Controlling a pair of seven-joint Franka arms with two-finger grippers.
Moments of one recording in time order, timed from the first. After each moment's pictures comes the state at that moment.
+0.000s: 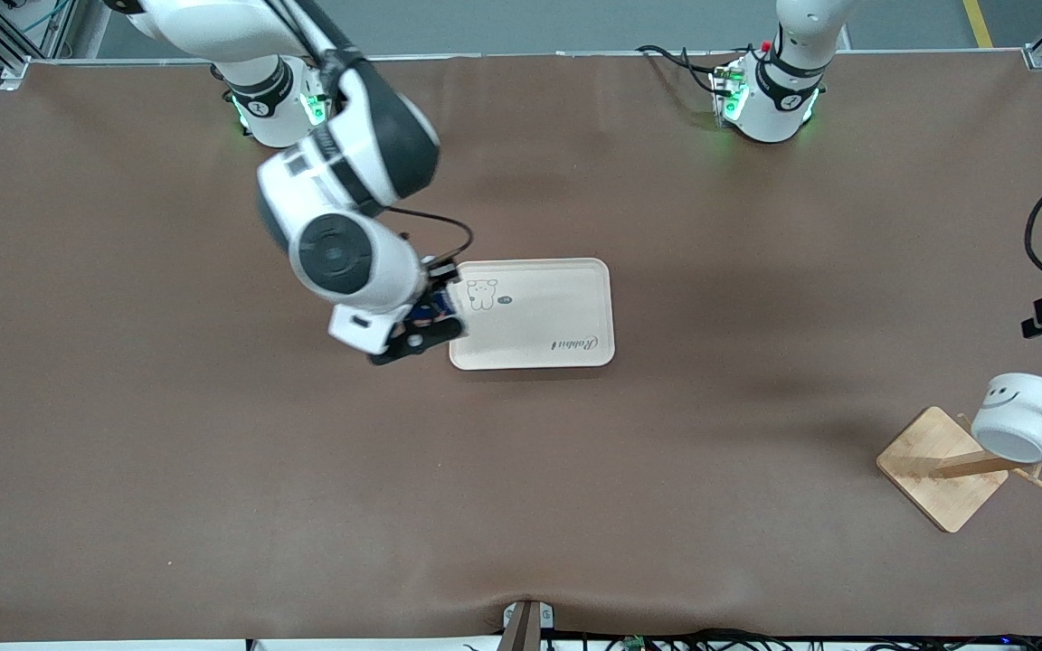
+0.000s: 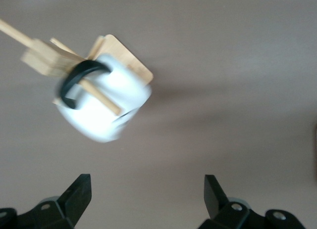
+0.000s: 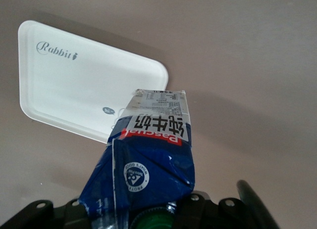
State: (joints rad) left arm 0.74 0.33 -0.70 -1.39 0.15 1.67 0.15; right arm 0.50 0.54 0.01 -1.23 0.18 1.52 0.15
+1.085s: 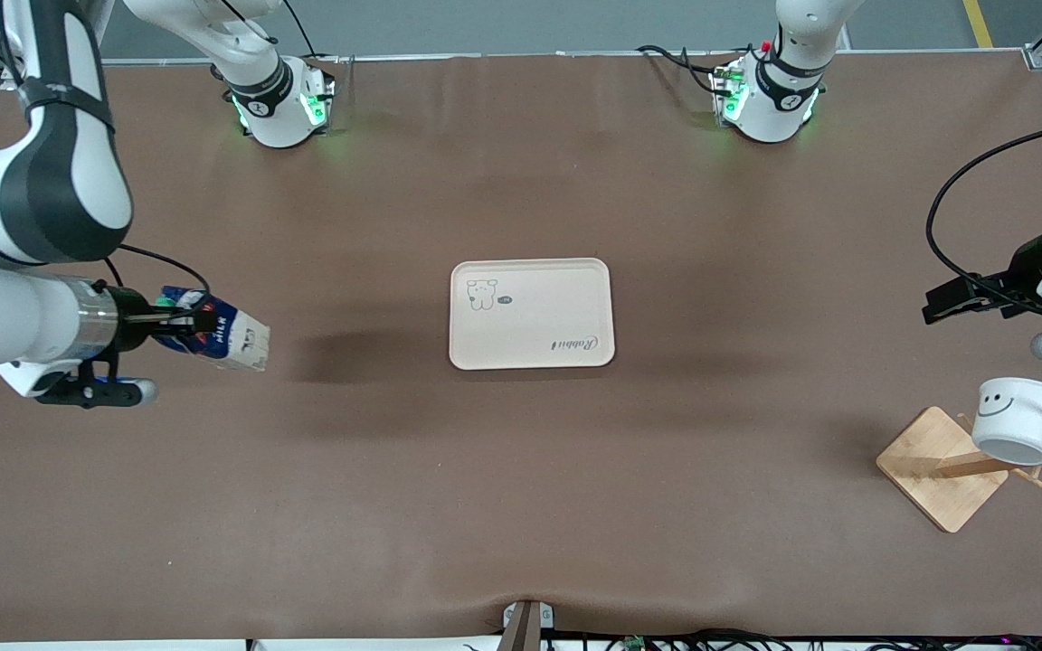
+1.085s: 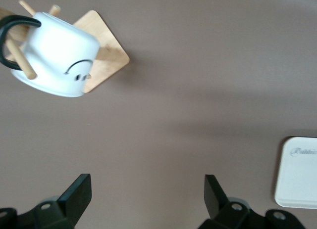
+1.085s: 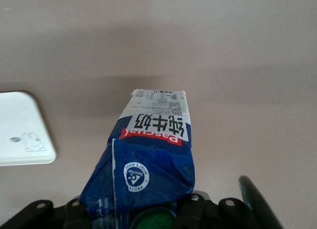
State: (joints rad) left arm 0.73 0.28 -0.89 -1.45 0.24 1.62 -0.22; right arm 0.06 0.40 0.00 -1.36 0.07 1.43 0.13
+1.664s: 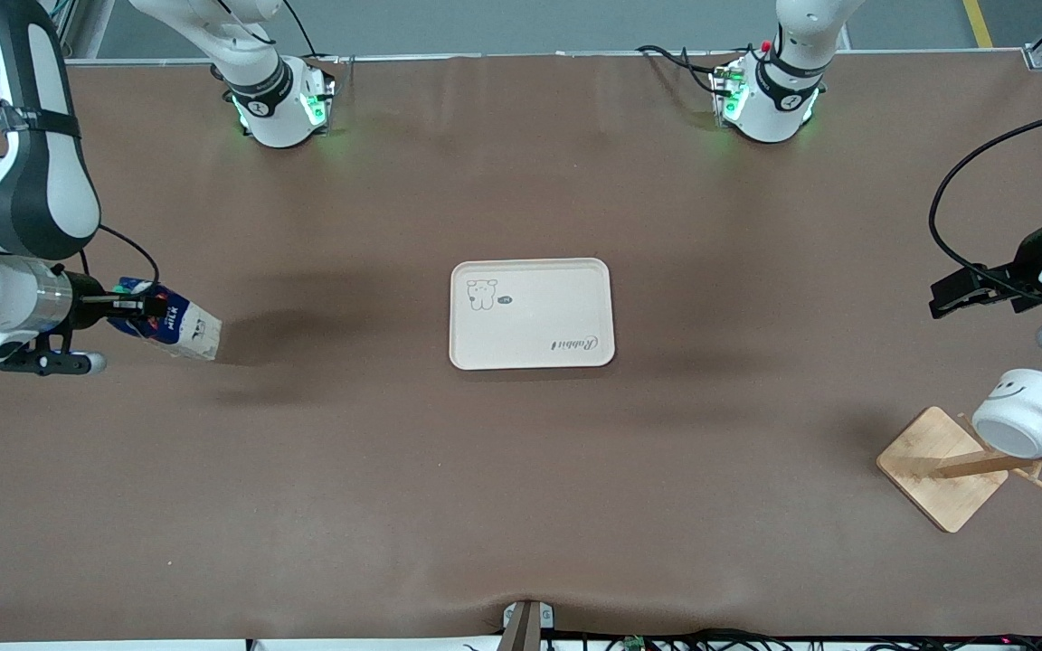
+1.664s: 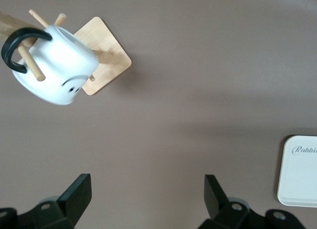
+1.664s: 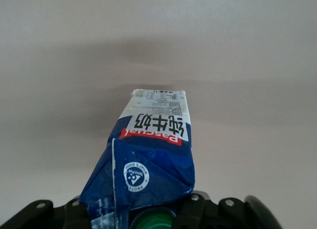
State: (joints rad) left arm 0.73 0.27 -0.91 -1.43 0.25 1.59 -0.22; right arm -0.11 0.22 0.00 -1.87 0.01 1.79 -0.08
